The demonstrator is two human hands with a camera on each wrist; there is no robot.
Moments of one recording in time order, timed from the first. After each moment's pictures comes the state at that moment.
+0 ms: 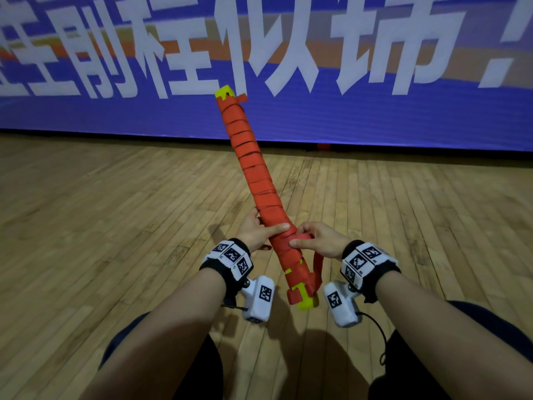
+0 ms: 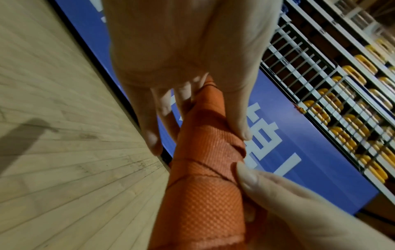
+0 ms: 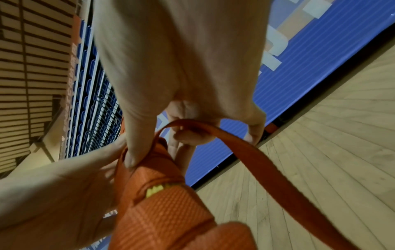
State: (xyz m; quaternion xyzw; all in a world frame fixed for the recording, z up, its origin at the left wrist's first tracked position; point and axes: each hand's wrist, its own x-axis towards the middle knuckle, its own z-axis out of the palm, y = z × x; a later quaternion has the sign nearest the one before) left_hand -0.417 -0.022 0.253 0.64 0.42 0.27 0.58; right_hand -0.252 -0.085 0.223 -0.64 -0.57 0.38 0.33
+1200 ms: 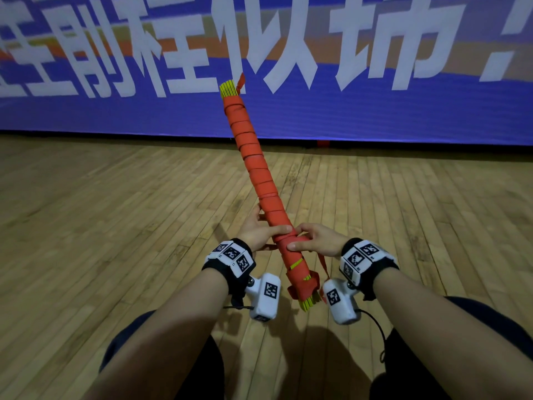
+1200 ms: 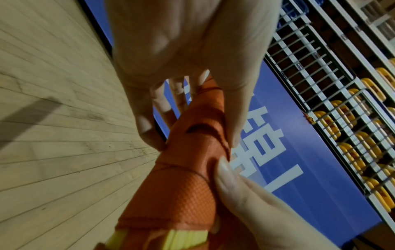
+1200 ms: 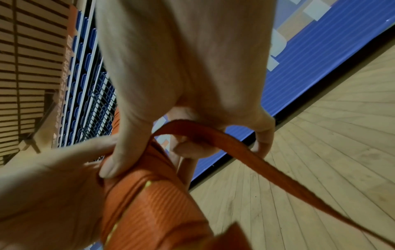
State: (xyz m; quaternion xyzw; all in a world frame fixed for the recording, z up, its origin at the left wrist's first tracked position) left_hand -0.414 -0.024 0.249 0.61 0.42 0.28 0.61; right_hand -0.253 -0.088 0.223 -0.65 -0.57 0.42 0.30
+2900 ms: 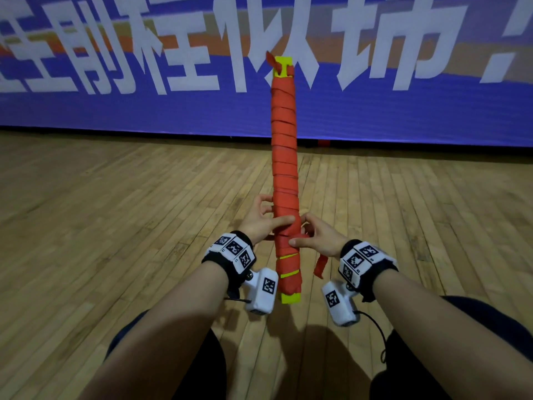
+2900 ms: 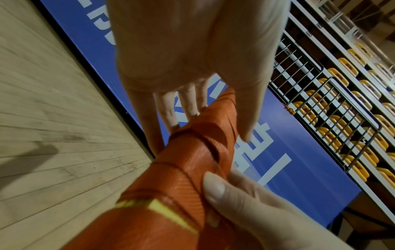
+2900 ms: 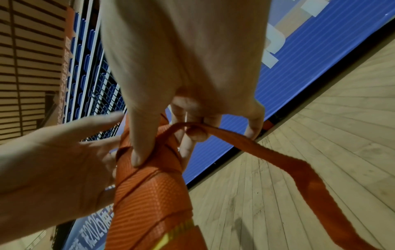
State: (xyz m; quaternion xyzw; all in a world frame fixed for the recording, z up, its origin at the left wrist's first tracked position) left_hand -0.413 -0.016 0.256 0.65 0.38 0.29 0.59; right_hand -0.259 -0.086 0.217 -0.64 -0.54 0.38 0.39
